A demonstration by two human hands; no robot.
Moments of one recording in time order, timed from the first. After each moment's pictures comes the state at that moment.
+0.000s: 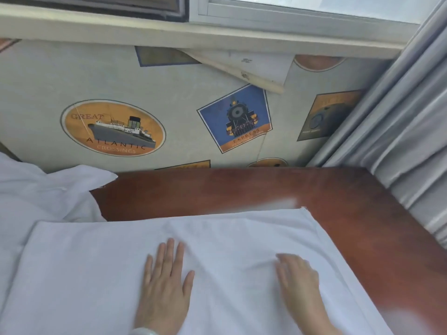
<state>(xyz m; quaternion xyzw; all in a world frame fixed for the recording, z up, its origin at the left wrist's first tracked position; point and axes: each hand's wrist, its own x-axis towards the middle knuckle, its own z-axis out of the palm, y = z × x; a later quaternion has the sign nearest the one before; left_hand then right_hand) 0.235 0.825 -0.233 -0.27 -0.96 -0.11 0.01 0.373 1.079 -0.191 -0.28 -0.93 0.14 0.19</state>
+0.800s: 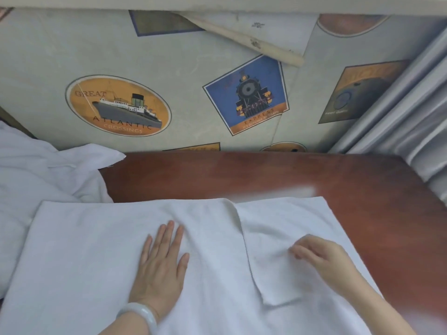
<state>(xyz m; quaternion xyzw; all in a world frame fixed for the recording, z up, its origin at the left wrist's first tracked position) 0.238 0.822 -0.232 -0.26 -0.96 -0.08 0.00 0.374 1.147 -0.141 -0.23 -0.87 0.43 -0.04</state>
